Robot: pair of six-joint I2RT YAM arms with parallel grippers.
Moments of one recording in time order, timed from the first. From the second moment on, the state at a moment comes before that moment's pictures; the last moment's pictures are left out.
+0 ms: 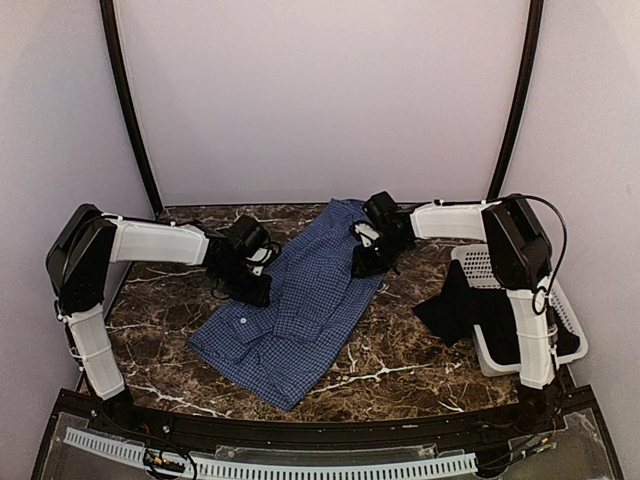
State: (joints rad) left arm -0.62 1.86 1.23 -0.55 0.07 -0.27; right arm 0.58 2.20 1.63 -0.56 -0.24 0.21
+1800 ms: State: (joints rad) left arm -0.96 1.22 0.56 -0.33 0.22 -0.80; right arm 0.68 1.25 0.72 -0.53 -0.50 0.46
